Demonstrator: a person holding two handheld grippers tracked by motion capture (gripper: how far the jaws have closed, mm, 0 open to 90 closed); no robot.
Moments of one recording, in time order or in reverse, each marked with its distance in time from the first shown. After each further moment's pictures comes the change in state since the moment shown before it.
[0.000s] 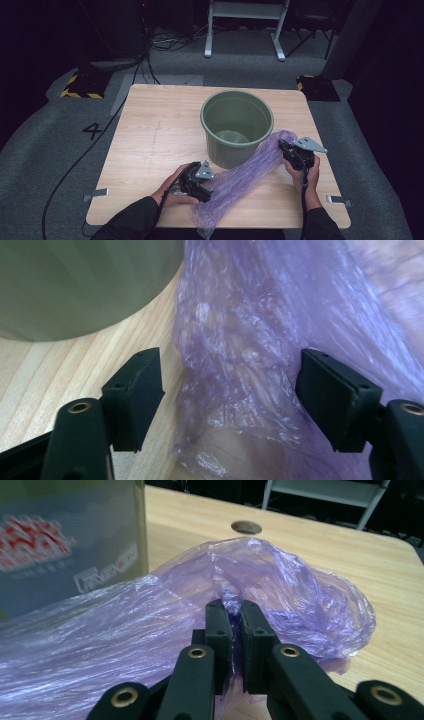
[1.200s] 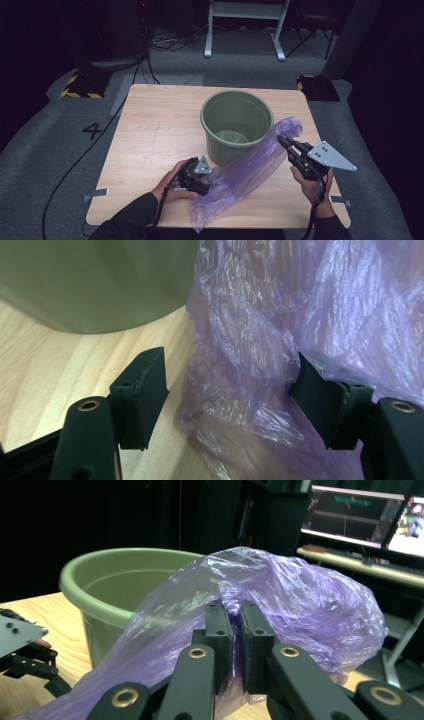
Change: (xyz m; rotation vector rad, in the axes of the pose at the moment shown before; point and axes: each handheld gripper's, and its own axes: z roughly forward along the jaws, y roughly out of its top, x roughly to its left) left arm 0.017 -0.005 0.001 -0.014 0.066 -0.011; right arm 0.048 0.068 -0.098 -0.373 0.175 -0.188
